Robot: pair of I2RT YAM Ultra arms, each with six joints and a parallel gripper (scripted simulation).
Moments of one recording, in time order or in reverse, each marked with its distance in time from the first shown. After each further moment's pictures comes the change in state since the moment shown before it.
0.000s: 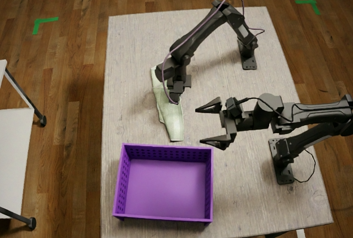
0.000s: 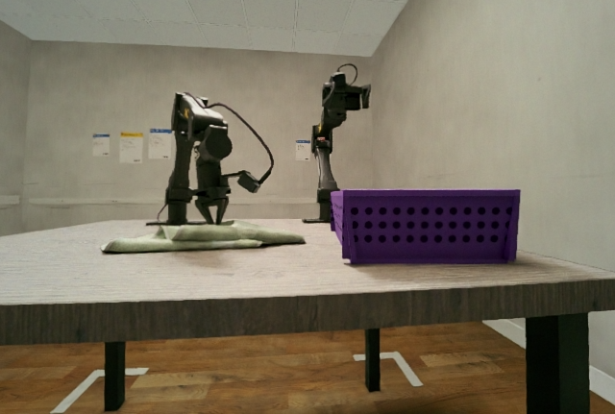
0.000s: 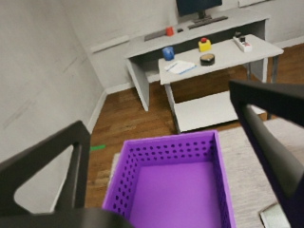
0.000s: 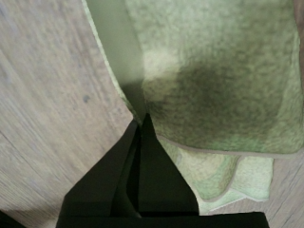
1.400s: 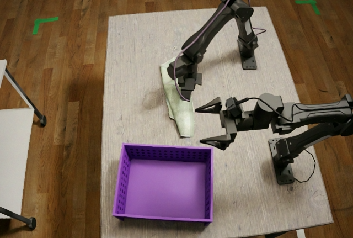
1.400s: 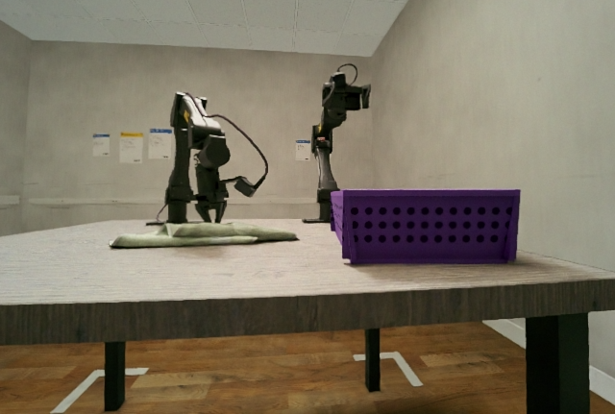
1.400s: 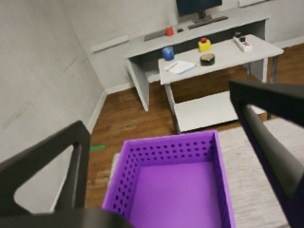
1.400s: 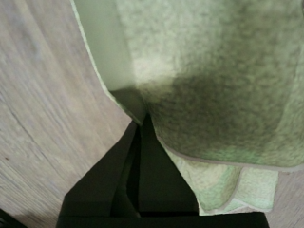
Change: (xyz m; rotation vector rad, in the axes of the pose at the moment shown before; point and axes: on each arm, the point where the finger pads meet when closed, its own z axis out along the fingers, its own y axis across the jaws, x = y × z) left arm 0.000 0.000 0.000 0.000 0.000 0.000; right arm 0.021 0.044 0.008 0.011 -0.012 0.003
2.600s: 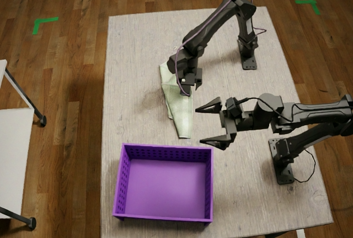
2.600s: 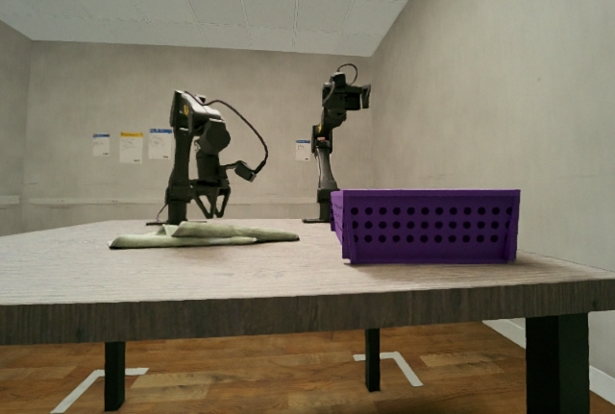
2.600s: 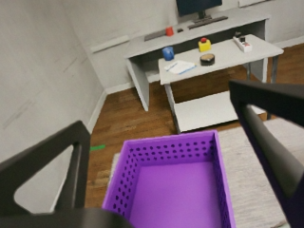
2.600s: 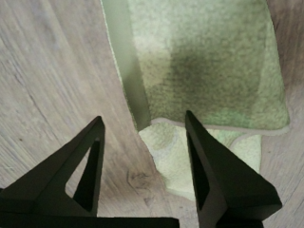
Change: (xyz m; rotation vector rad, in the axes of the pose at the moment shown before) left arm 0.000 0.000 0.000 0.000 0.000 0.000; right arm -0.007 -0.003 -0.036 0.020 -0.015 -0.002
